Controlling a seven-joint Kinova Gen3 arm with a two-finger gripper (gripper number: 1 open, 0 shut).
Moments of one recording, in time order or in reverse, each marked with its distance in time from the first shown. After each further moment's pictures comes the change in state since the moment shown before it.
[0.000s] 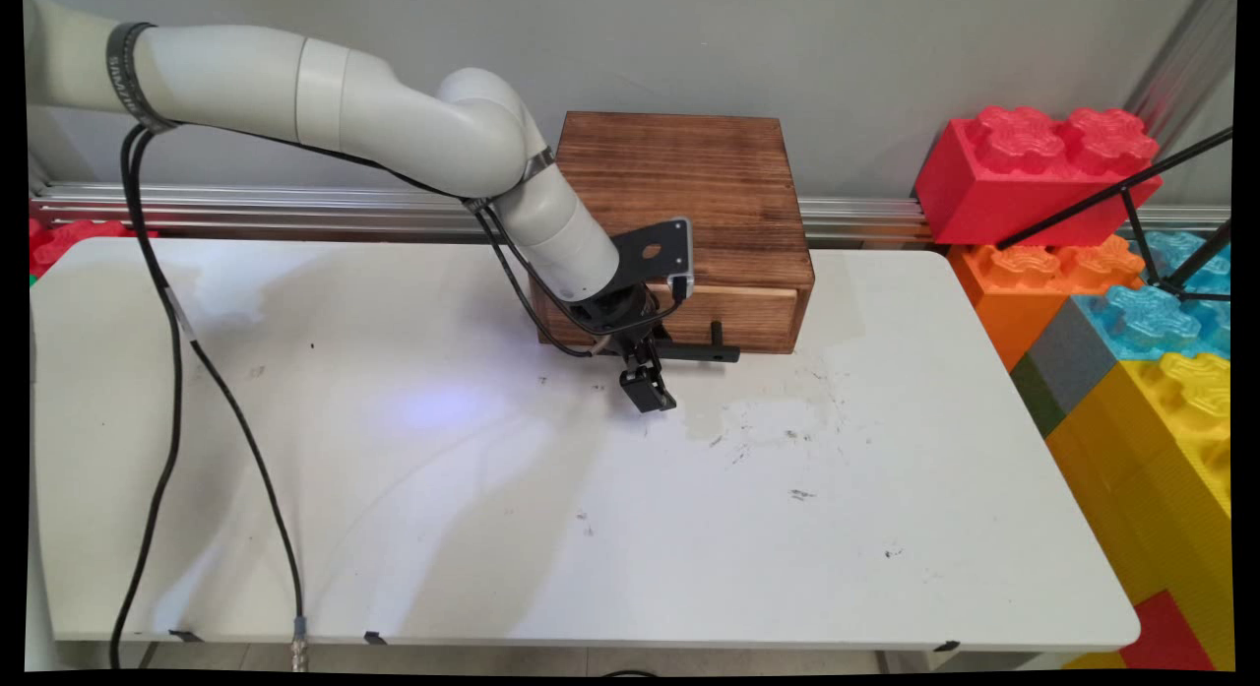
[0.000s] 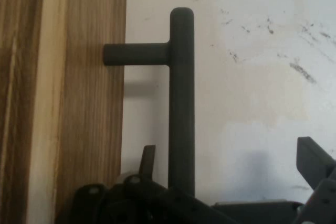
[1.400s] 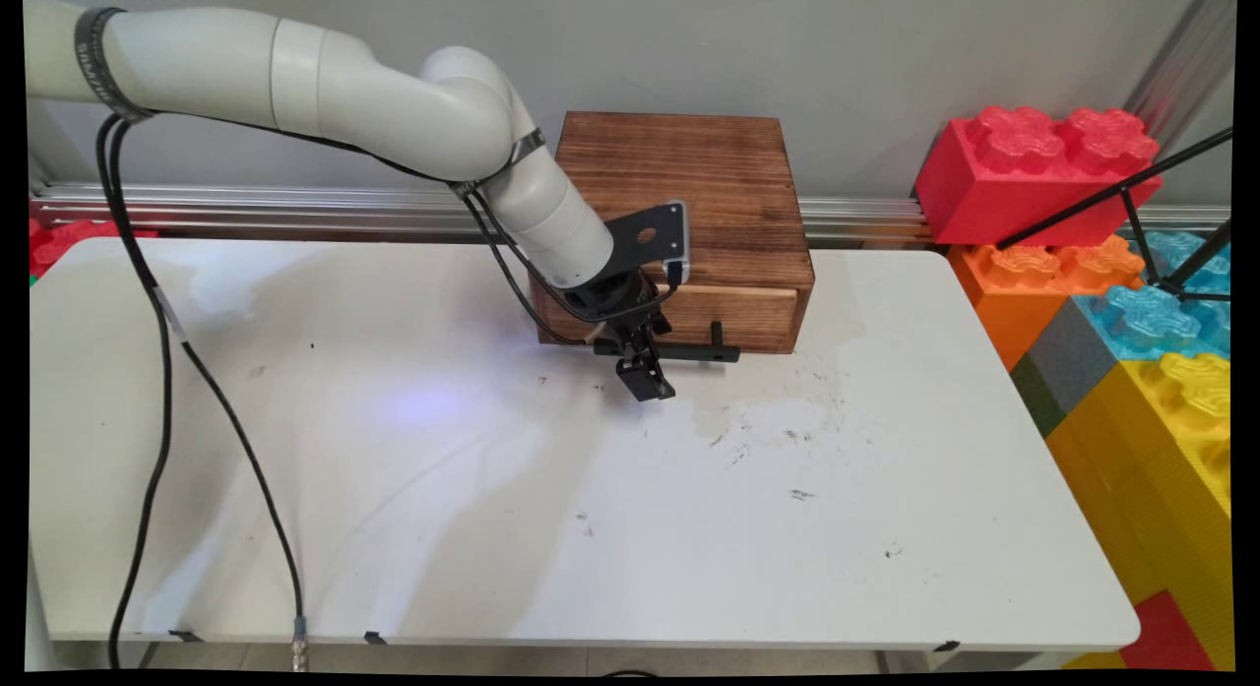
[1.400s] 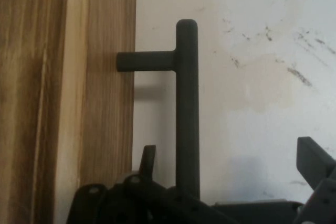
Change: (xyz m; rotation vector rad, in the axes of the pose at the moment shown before) arm 0.003 0.000 -0.019 0.016 0.013 0.011
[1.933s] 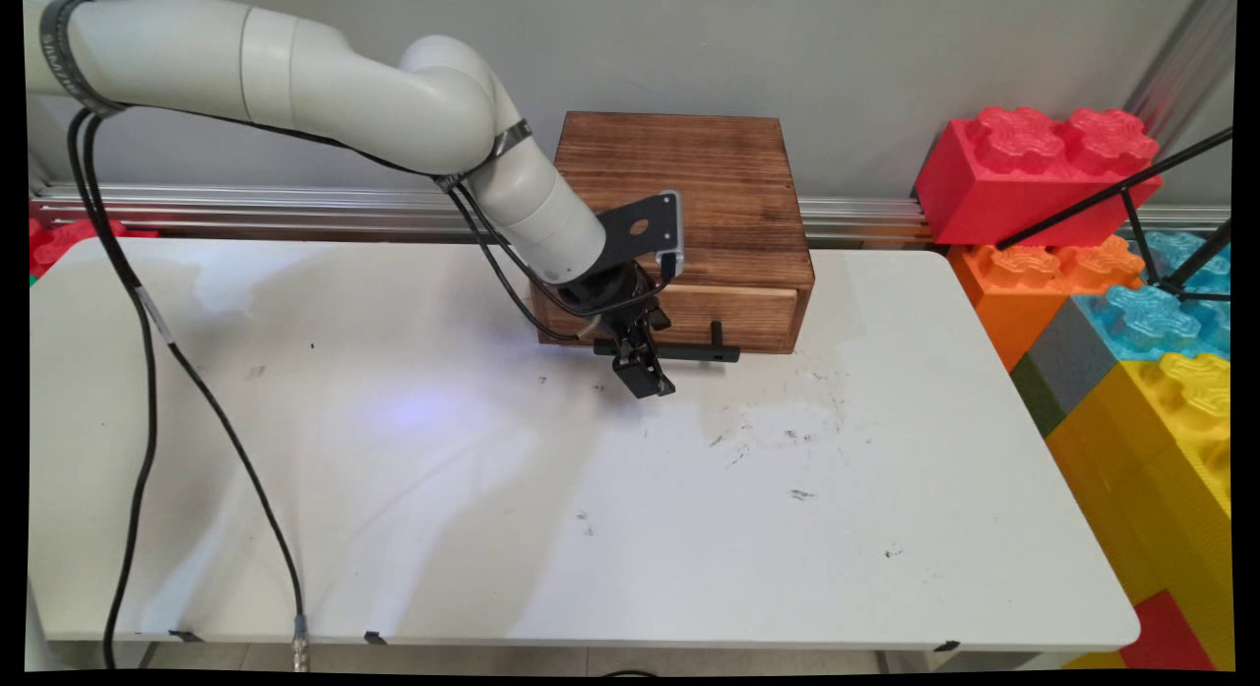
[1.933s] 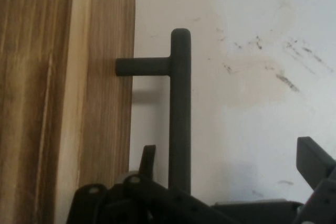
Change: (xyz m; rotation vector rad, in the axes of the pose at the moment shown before) arm -0.001 0.006 -0.015 0.007 0.025 -0.007
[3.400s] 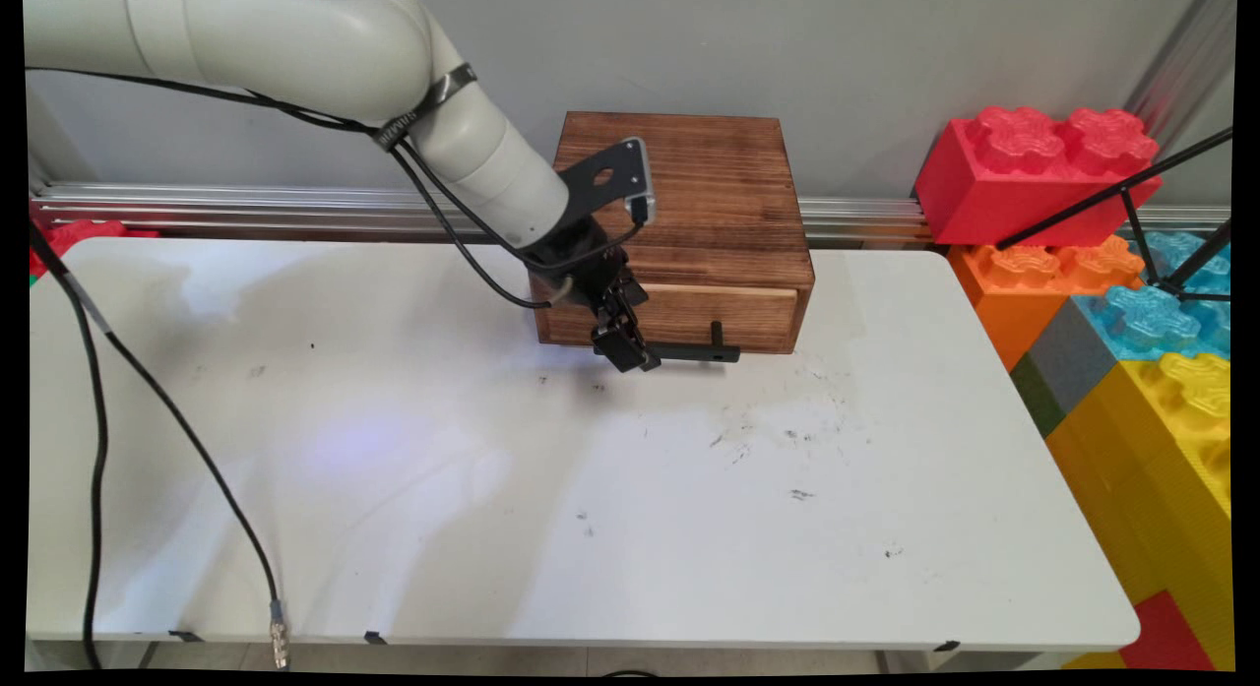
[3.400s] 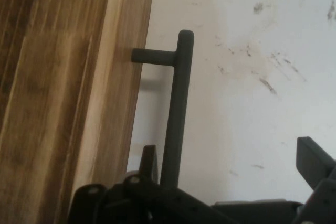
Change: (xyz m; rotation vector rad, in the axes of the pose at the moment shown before) arm -0.002 0.005 -0.058 0.015 0.029 -0.116
